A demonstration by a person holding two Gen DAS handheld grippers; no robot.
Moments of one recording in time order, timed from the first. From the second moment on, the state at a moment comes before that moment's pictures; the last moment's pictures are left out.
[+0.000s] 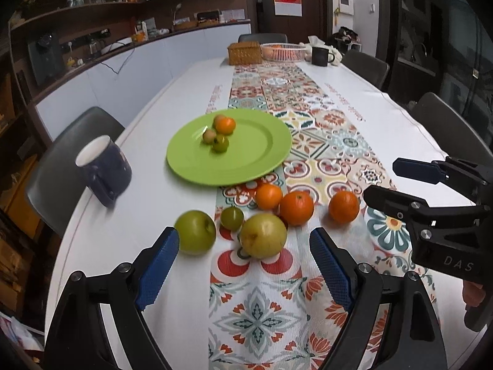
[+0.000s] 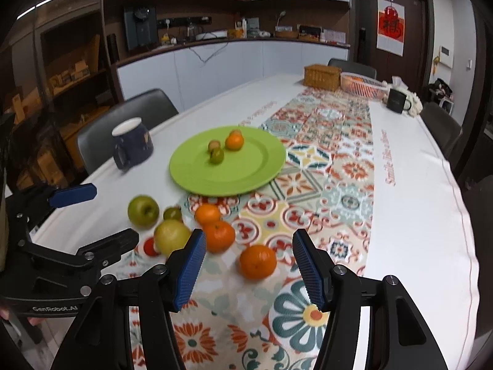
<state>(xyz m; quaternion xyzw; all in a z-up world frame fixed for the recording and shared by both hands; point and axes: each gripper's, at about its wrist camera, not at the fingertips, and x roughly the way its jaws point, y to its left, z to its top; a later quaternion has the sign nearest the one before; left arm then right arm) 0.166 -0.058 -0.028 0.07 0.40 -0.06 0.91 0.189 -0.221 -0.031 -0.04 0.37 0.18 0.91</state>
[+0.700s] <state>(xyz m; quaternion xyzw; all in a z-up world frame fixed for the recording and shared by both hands) 0.204 -0.061 -0.081 0.07 0.45 -0.07 0.89 0.216 -0.217 -0.091 -0.05 0.44 0.16 0.88</state>
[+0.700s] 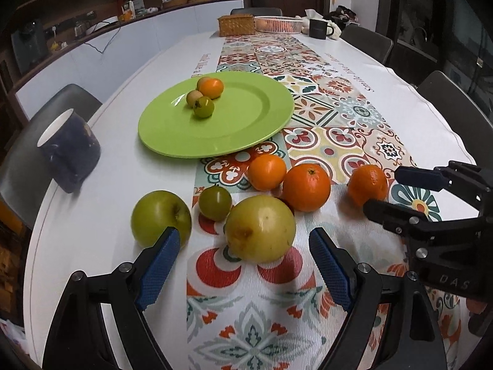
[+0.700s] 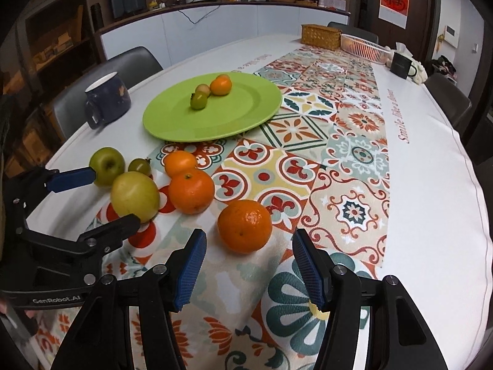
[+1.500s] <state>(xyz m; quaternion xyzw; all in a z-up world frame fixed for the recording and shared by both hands) 0.214 -0.068 -0.091 0.05 0.47 -0.09 0.88 0.228 -0.206 -0.104 -0.06 0.45 0.17 0.87</state>
